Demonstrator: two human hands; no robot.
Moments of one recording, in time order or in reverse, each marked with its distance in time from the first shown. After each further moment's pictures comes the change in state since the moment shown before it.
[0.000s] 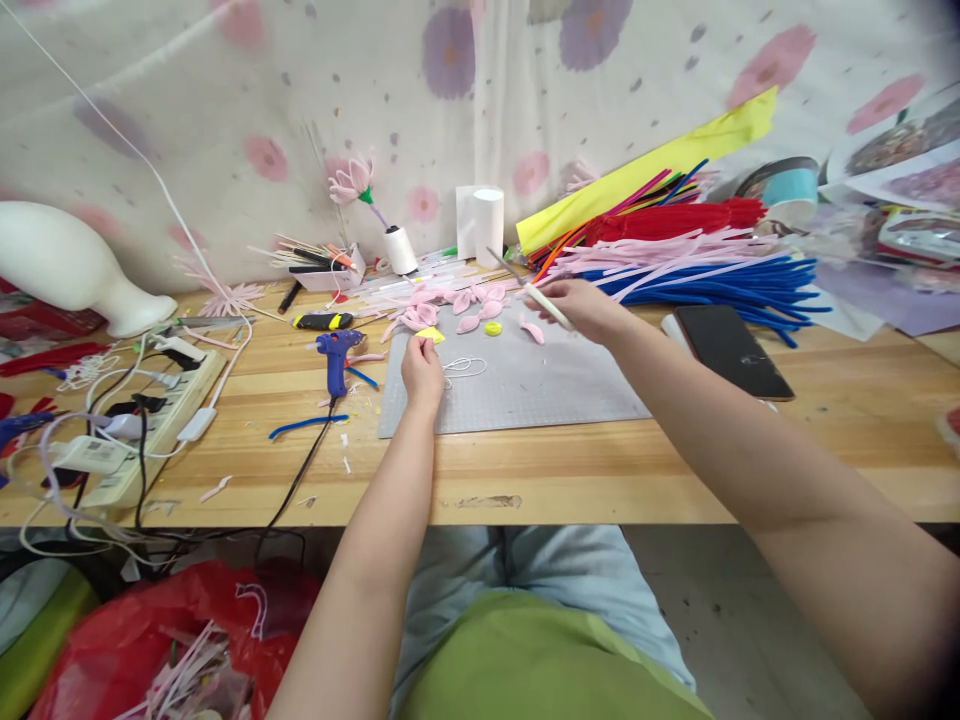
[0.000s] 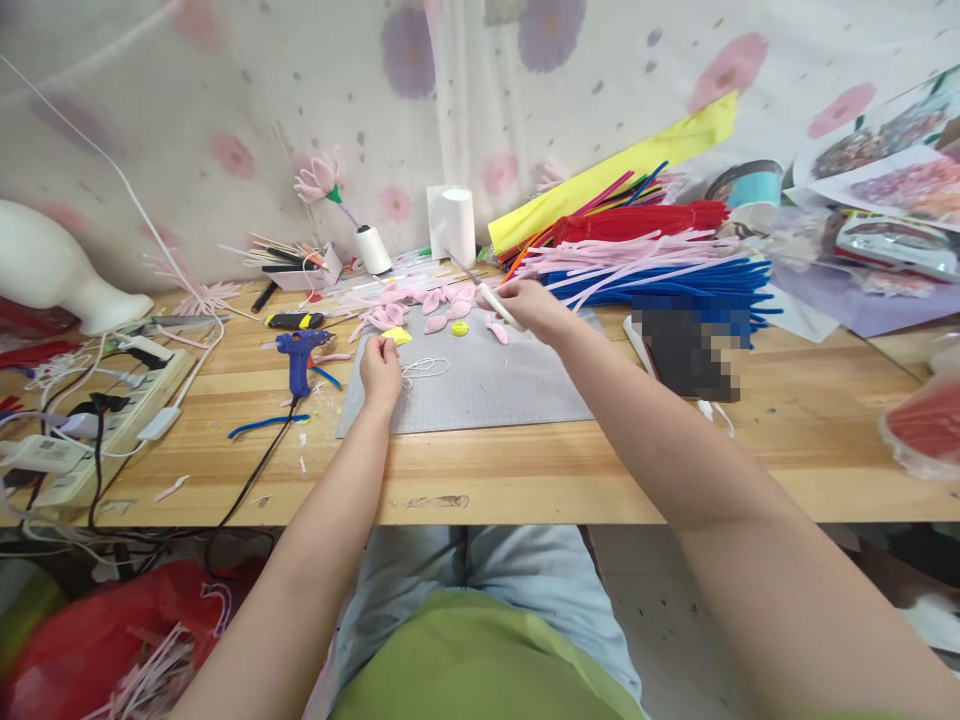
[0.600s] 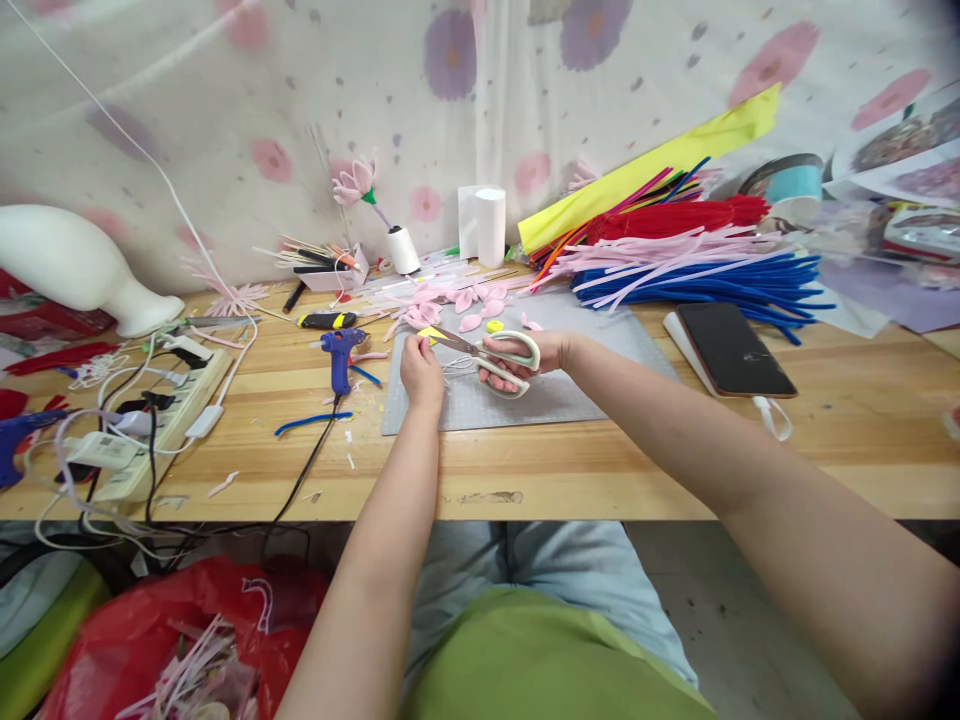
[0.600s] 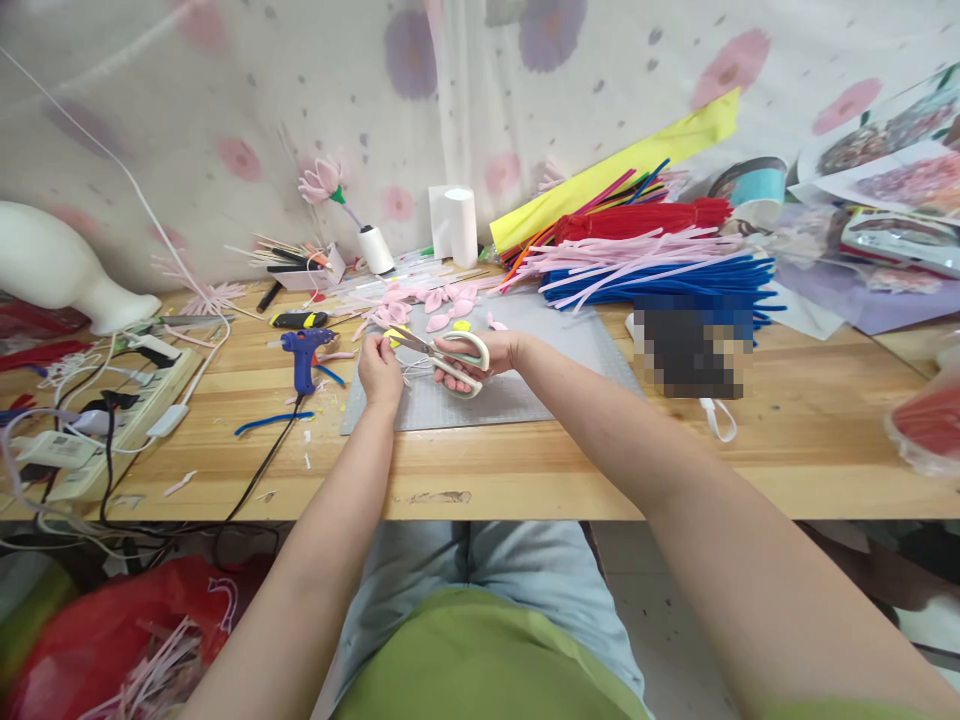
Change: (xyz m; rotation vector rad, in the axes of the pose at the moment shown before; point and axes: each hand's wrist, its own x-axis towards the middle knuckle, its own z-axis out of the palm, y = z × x) left_hand -0.004 0.001 -0.003 0.063 0.087 0.056; right_hand -0.011 -0.021 0.057 0.548 -0.957 0.226
